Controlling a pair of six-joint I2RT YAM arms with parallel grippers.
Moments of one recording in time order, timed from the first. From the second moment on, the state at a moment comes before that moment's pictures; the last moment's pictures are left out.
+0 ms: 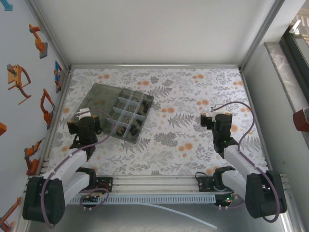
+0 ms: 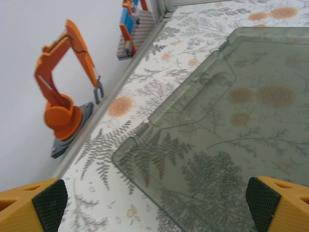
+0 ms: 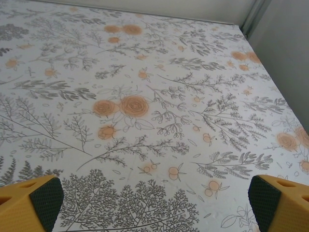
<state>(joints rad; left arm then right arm) -0.20 0.98 0.27 0.26 -0.61 0.00 0.17 1.02 0.29 0.28 0.25 -0.03</state>
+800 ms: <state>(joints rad) -0.09 1.56 0.37 0.88 -0.33 -0.01 -0.04 1.55 0.33 0.85 -0.02 0.00</state>
